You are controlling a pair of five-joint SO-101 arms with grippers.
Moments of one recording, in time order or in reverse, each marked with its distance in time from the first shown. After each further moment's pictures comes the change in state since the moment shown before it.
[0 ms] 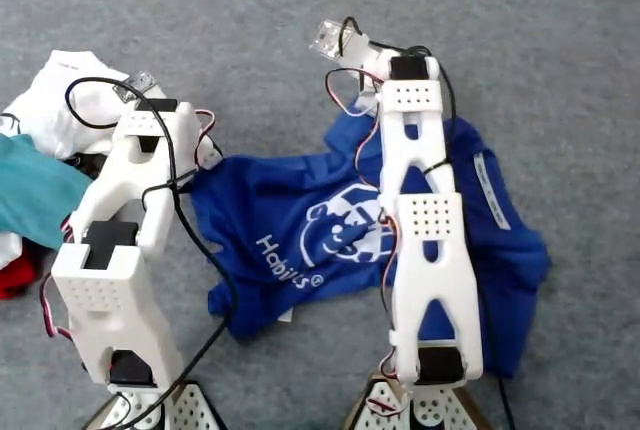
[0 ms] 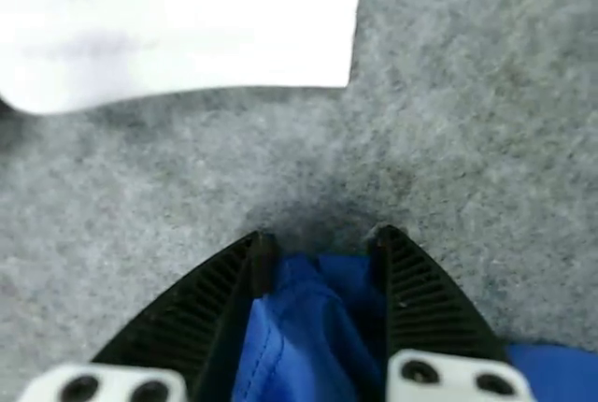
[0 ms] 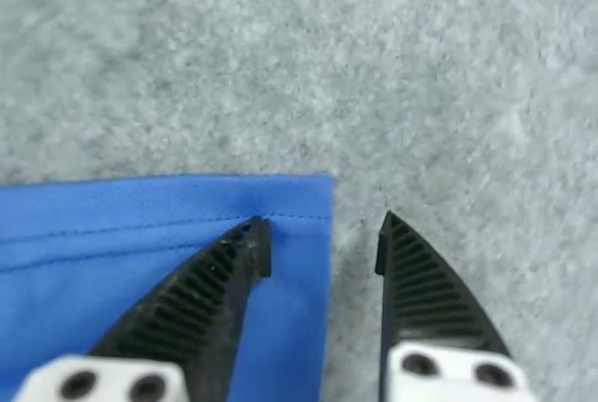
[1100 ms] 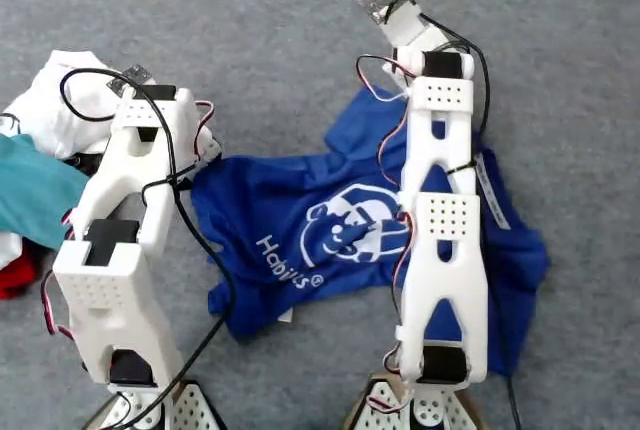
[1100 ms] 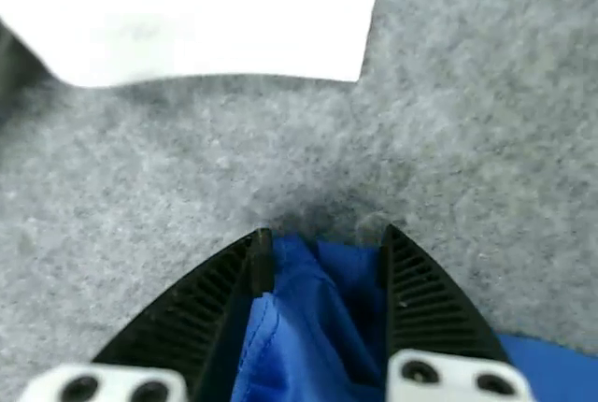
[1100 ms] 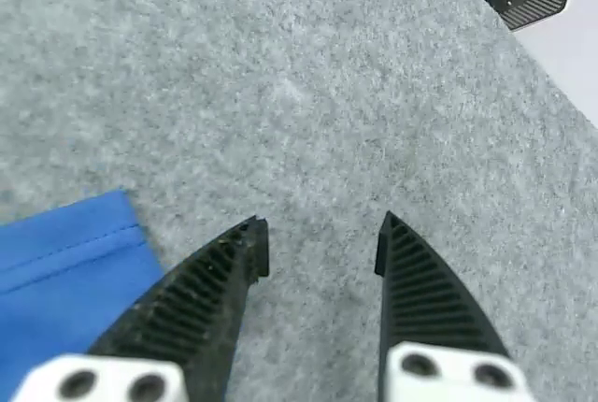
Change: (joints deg) left arm -0.4 0.4 -5.2 6.3 3.8; right arm 5.6 0.4 -9.4 -5.8 -16.0
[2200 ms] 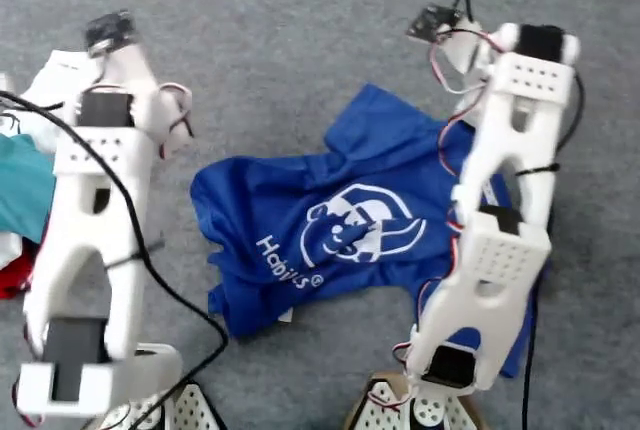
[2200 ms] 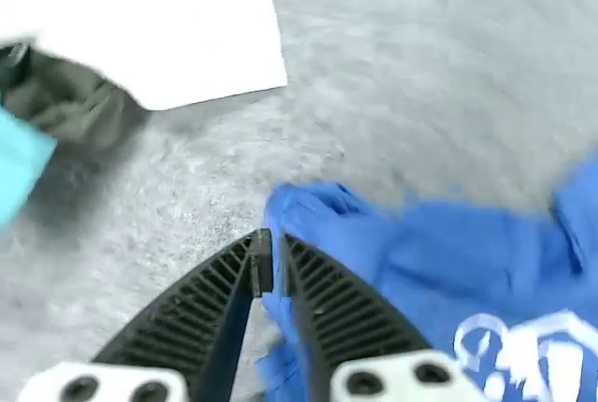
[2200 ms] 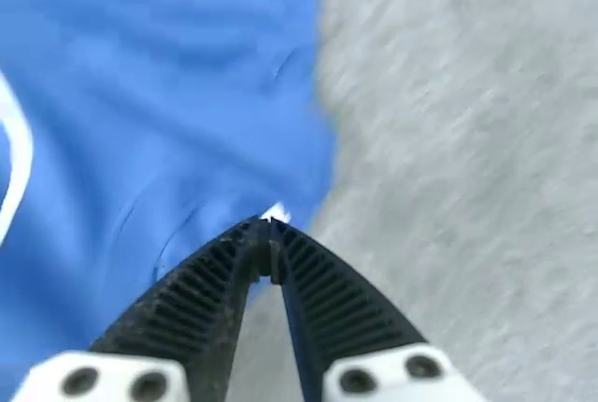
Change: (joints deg) left arm -2.1 -31.0 7.6 7.0 -15.6; right arm 10.2 -36.7 36.3 24.7 20.6
